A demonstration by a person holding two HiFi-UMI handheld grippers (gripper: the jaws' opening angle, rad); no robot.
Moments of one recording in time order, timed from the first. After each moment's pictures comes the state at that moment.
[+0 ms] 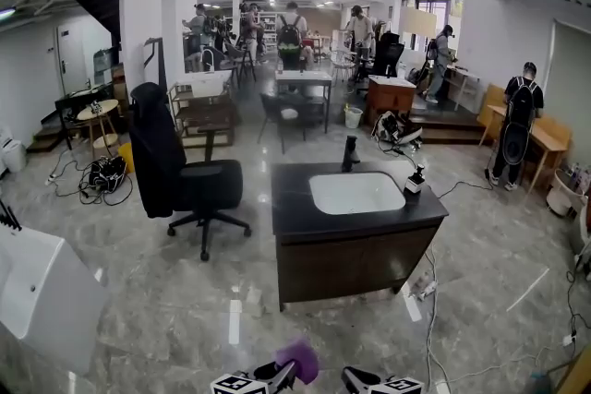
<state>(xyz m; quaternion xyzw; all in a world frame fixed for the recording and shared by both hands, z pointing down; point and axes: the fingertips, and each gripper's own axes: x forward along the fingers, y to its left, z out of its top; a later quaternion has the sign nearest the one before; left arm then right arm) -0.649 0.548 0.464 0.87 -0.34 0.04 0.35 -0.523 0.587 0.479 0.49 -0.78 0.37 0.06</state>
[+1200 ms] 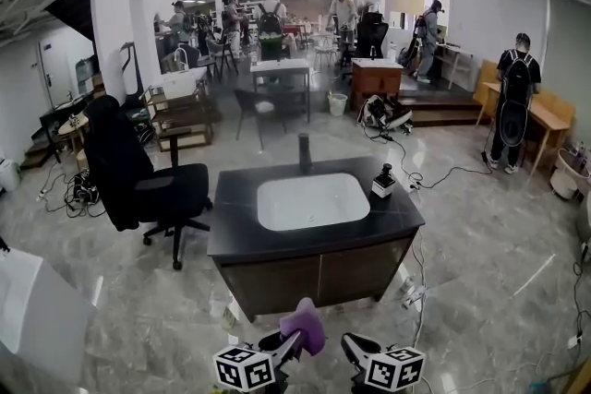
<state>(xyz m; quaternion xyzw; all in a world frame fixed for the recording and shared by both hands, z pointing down) -0.357 0.349 0.450 0.89 -0.32 0.04 0.31 -0.250 0.380 0.463 0.50 -0.80 0.34 0.01</state>
